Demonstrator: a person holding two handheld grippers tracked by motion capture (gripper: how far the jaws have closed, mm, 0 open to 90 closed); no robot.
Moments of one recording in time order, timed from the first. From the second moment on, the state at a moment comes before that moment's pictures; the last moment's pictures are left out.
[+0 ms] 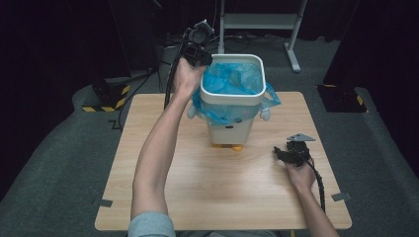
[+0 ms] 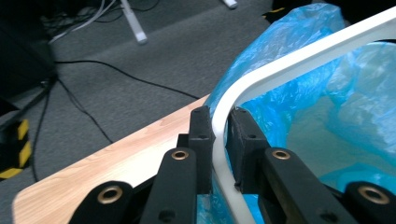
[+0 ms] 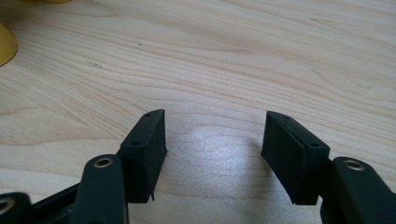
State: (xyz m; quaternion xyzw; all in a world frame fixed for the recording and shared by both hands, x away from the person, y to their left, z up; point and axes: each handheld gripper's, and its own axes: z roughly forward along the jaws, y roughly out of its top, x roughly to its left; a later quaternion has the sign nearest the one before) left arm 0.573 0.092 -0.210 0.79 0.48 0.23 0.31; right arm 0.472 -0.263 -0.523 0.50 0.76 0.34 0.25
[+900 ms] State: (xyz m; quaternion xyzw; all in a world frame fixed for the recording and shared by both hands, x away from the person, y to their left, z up) left arm 0.573 0.097 -0.217 0.78 0.48 0.23 0.32; right arm 0.472 -0.264 -0.523 0.50 0.76 0.34 0.24
